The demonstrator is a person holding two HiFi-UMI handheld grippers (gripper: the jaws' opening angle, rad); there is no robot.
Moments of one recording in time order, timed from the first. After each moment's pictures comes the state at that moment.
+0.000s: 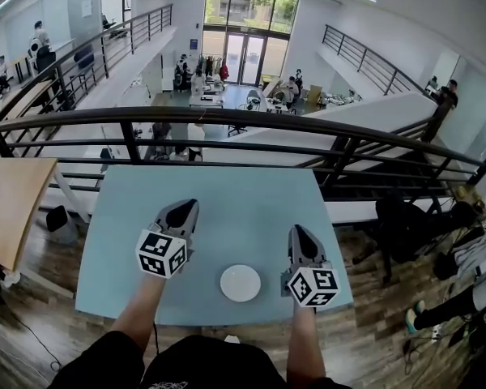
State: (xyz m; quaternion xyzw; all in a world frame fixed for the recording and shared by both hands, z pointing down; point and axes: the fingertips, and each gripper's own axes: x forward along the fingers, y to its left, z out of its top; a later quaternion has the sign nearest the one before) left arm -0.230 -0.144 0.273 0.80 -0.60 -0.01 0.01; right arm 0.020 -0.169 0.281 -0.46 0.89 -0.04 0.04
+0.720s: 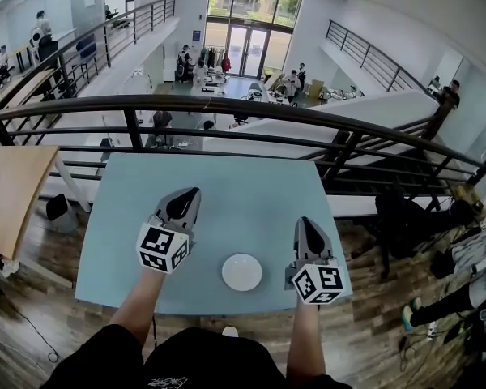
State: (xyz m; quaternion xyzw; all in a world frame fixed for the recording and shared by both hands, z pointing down) left arm -0.233 -0.121 0.254 0.79 -0.61 -0.01 -0.04; right arm 0.020 -0.145 0.261 -0.46 0.89 -0.01 0.05
